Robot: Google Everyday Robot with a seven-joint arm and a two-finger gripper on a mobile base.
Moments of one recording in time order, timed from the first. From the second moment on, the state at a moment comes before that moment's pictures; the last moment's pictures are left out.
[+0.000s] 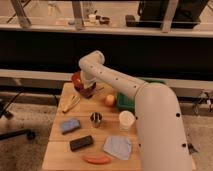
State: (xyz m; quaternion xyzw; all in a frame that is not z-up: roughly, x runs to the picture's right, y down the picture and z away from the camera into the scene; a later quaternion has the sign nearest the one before) arm -0.121 -0.030 0.902 -0.18 -0.17 -0.19 0.95
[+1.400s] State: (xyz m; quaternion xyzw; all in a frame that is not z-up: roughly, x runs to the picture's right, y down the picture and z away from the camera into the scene) arm -0.110 -0.013 0.920 -0.20 -0.16 -0.18 0.95
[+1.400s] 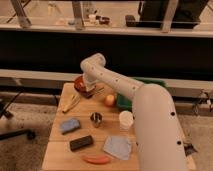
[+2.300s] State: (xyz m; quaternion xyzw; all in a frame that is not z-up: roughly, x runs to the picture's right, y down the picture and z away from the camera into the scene) arm -0.106 -0.014 0.907 -0.20 -0.16 -0.19 0.95
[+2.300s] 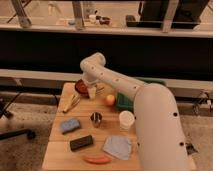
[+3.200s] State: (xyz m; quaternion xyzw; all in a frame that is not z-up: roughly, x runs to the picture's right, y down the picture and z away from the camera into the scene) arm -0.079 0.012 0.873 -0.20 -0.16 -0.19 0.95
